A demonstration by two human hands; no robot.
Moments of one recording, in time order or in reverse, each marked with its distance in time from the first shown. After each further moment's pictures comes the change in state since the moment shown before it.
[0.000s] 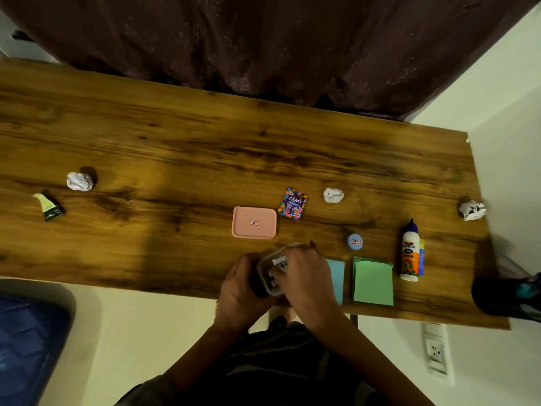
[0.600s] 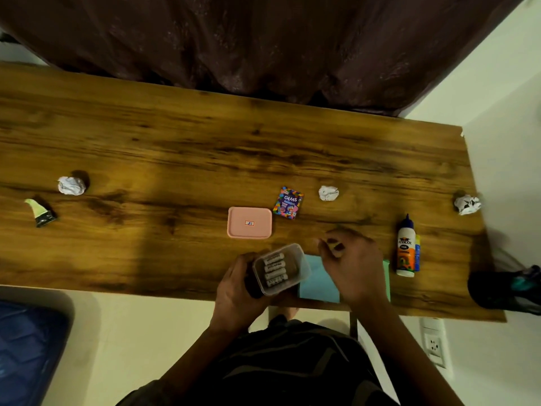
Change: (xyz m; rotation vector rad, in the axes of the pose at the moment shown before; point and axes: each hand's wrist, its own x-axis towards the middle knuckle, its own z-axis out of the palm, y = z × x) left_hand 0.001 0.003 -0.002 -0.016 -0.037 -0.067; right_hand 0.007 0.079 -0.028 0.116 0.337 0.030
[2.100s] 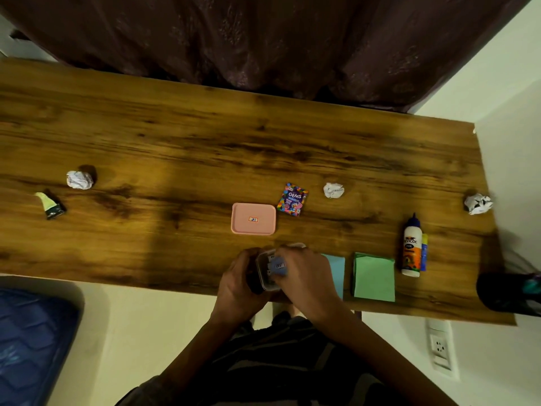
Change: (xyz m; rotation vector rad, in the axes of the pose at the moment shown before) left_hand 0.004 -0.009 0.000 -0.070 -0.020 0.007; right_hand -0.020 -0.054 0.047 -0.172 -0.422 -0.171
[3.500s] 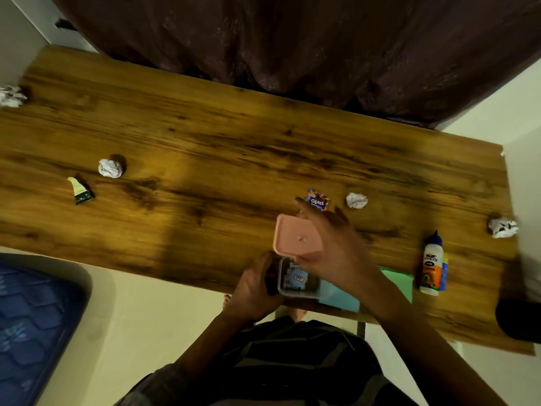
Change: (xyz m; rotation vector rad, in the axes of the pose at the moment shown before) left_hand 0.009 0.007 -0.013 -0.066 -0.122 -0.029; right_hand 0.032 0.007 -0.056 0.100 0.061 -0.247
